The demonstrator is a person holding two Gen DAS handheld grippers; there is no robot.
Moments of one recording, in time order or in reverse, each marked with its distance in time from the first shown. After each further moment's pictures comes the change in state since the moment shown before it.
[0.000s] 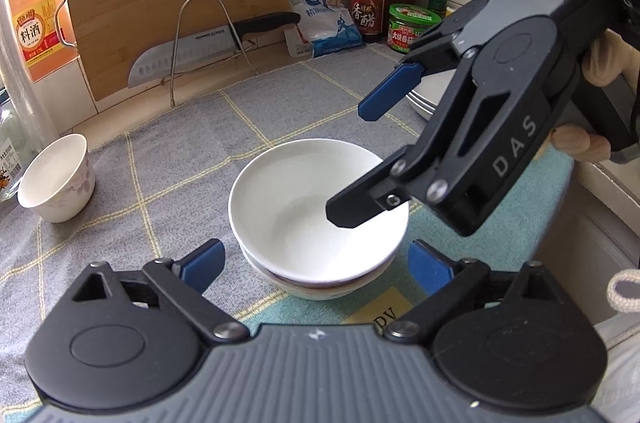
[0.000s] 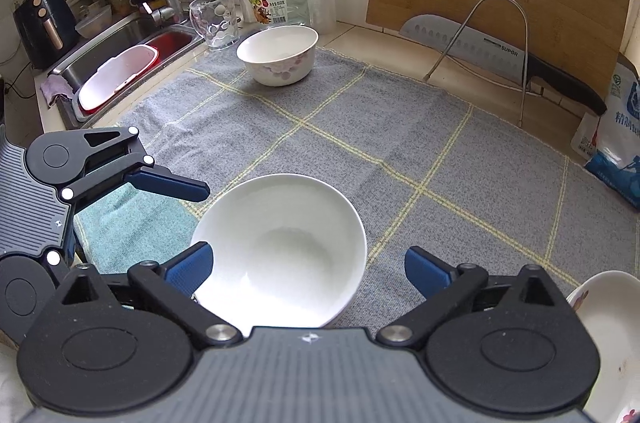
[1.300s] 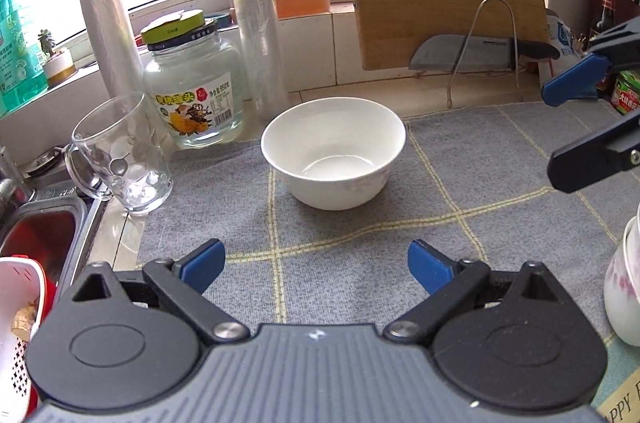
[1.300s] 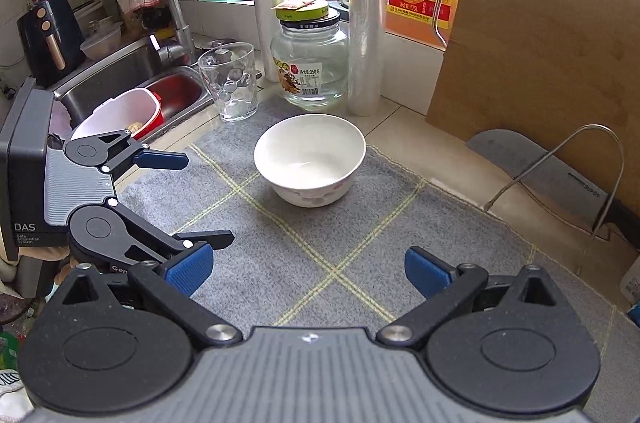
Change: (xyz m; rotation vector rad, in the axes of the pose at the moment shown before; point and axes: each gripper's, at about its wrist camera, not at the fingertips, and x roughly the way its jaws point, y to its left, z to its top) left arm 0.028 0.201 -0.030 -0.268 -0.045 0.391; right arm 0.087 0.032 0.130 -0.078 -0.079 0.022
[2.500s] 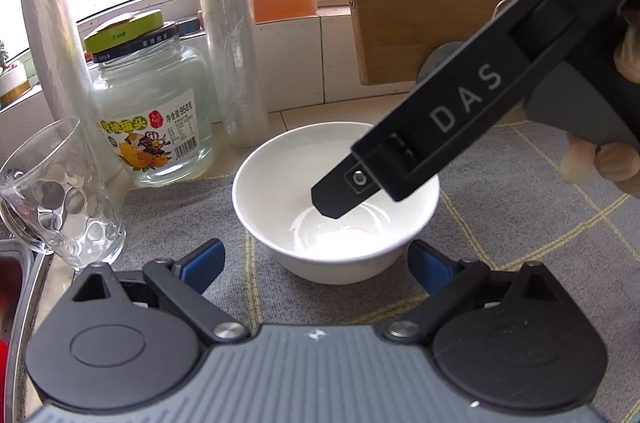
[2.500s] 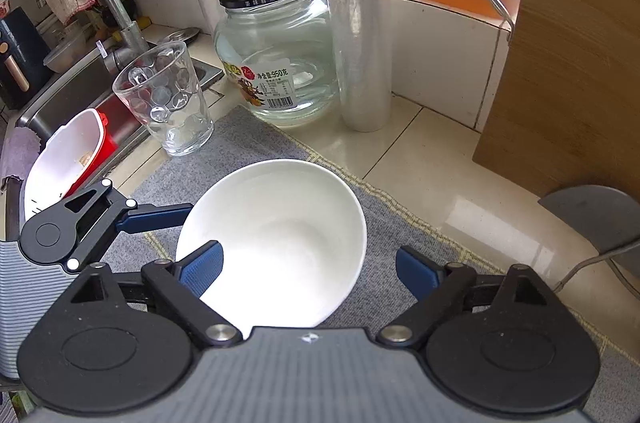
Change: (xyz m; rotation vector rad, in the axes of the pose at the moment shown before) left arm 0.067 0.005 0.020 0.025 -0.056 -0.069; right arm 0.136 -0.032 0.077 0.080 0.100 0.056
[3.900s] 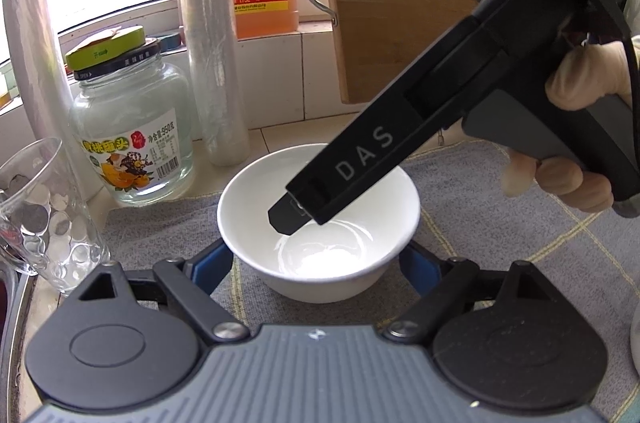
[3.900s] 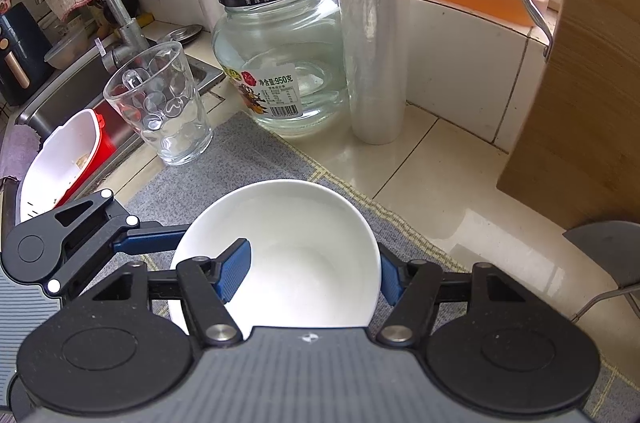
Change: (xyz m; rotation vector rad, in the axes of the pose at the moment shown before) left arm 0.001 0.001 0.007 0.017 -0.036 -0.071; right arm 0.020 0.002 0.013 -0.017 0.007 0.007
